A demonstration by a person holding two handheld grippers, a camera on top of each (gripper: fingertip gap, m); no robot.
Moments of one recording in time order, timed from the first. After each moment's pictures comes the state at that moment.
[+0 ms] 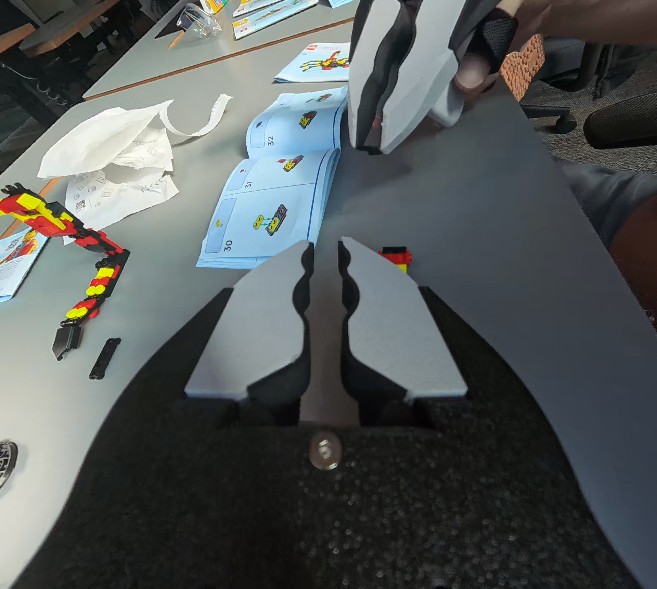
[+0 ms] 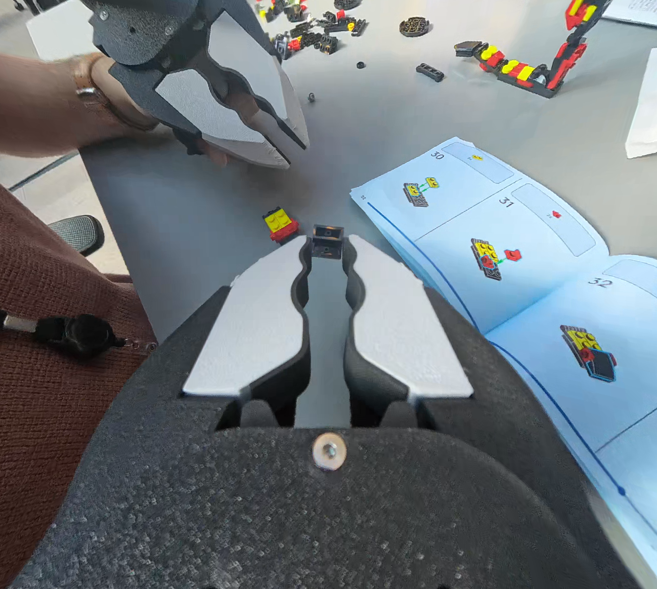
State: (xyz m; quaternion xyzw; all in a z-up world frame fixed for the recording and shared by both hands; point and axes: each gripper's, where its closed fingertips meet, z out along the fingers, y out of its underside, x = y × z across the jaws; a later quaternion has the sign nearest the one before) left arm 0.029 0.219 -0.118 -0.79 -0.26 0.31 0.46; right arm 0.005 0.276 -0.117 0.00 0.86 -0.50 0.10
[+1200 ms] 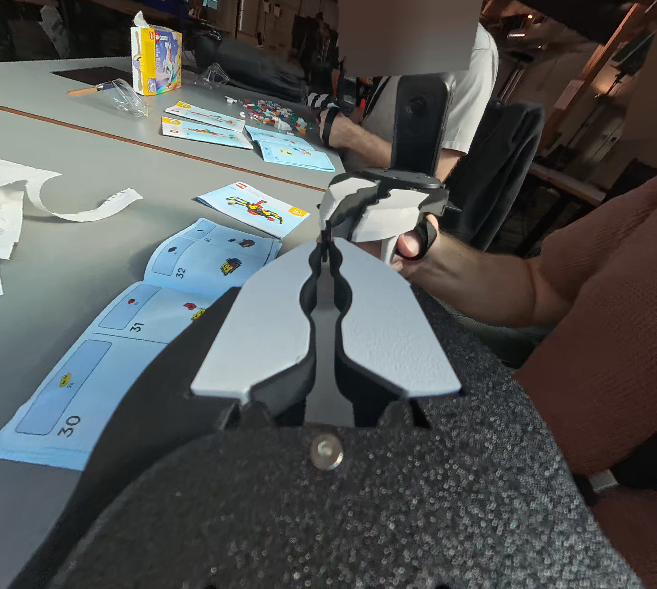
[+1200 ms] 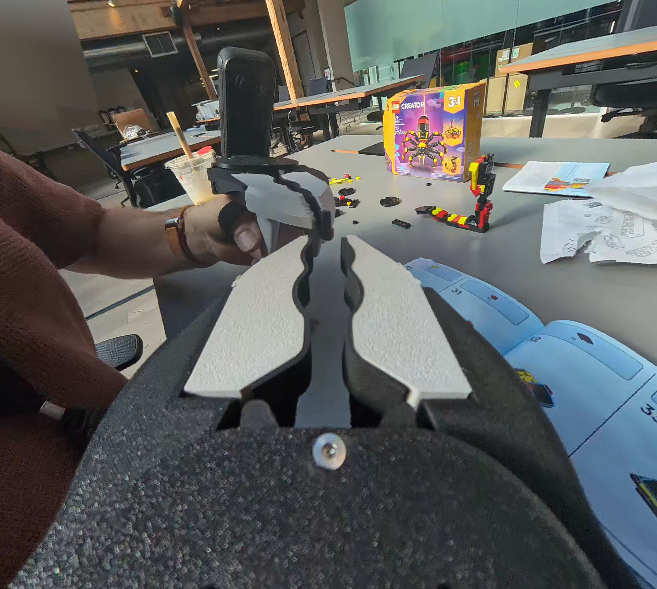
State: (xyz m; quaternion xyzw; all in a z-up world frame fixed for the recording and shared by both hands) left arm -0.012 0.293 -0.037 -0.65 -0.32 0.12 0.68; right arm -0.017 0.300 -0.041 0.03 0.70 -0.70 0.12
